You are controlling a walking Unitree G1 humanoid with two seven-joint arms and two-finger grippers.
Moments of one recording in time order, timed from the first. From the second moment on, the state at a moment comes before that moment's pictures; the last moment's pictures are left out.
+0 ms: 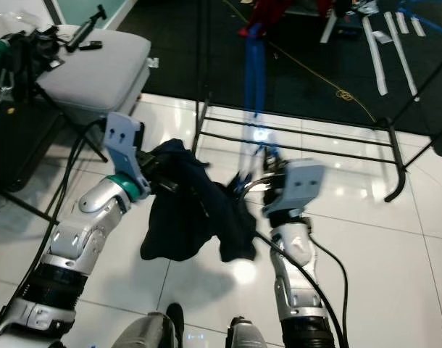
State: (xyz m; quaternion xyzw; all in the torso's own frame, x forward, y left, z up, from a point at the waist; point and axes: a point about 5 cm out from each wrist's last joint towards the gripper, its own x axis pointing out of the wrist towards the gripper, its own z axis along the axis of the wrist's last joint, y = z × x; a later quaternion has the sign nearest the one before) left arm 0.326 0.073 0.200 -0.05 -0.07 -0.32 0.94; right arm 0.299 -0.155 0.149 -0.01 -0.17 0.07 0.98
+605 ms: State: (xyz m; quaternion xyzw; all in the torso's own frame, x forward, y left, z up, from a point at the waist) left arm 0.328 0.127 0.153 -0.04 0.05 -0.09 0.99; right arm 0.310 -0.157 0.133 -0.05 -0.08 0.09 0.99
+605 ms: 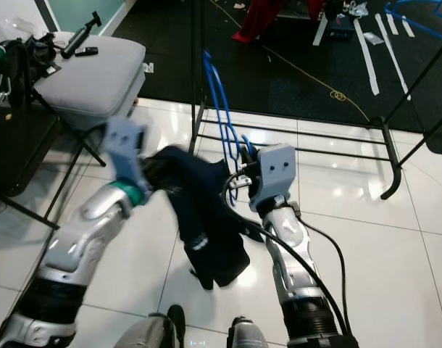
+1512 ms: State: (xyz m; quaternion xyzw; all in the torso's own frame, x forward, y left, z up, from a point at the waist) left arm 0.321 0.186 0.125 -0.01 0.07 0.09 0.99; right arm 0.324 -0.160 0.123 -0.07 -0.03 0.02 1.00
